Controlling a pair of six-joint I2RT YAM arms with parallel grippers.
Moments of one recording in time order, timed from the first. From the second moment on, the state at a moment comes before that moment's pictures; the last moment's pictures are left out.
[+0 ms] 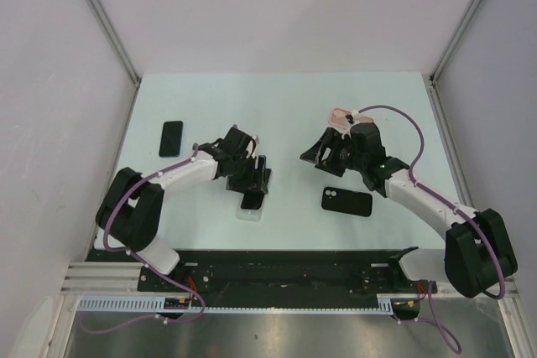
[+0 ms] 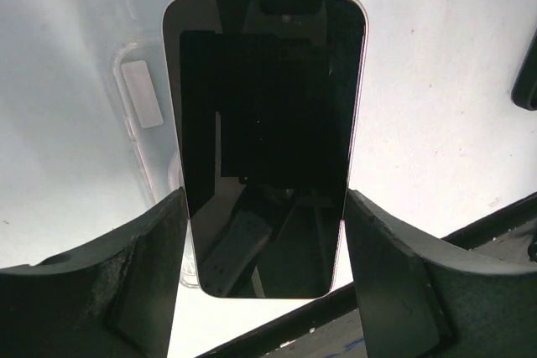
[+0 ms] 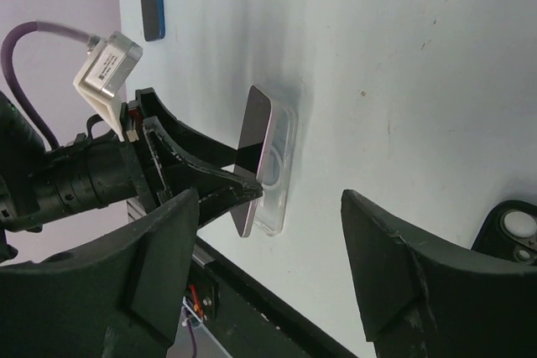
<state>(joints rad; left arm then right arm) -0.56 1.59 0.98 -0.51 0.21 -0.46 0.45 1.29 0.79 -0.04 -0.32 0.88</state>
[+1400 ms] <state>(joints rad) -0.33 1.51 0.94 -0.54 0.14 -0.48 0.61 1.37 0.79 -0.09 -0.28 0.82</state>
